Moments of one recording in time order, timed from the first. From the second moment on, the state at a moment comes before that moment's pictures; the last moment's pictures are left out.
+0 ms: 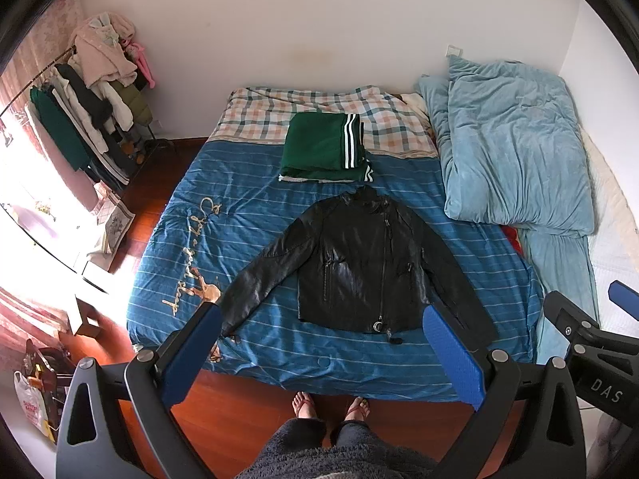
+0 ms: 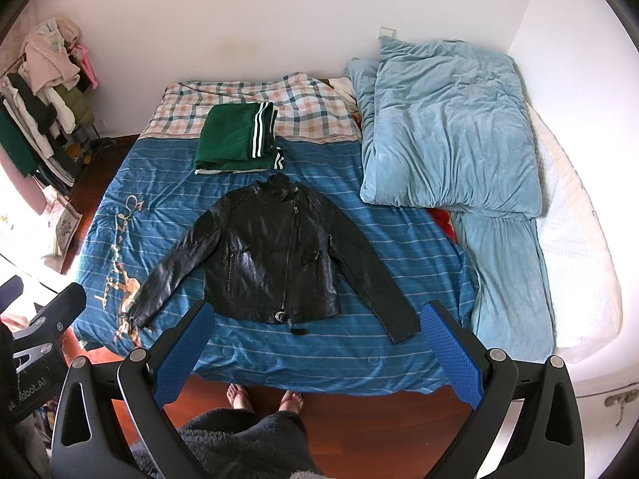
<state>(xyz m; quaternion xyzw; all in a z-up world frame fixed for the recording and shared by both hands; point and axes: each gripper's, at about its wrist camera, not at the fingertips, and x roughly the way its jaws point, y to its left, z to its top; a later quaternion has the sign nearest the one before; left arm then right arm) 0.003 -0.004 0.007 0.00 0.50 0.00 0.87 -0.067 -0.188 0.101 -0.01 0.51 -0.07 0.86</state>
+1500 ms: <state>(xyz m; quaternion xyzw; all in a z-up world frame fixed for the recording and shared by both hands) 0.039 -0.005 0.008 0.00 0.49 -0.01 0.87 -0.041 -0.183 0.102 0.00 0.52 -0.09 0.85</state>
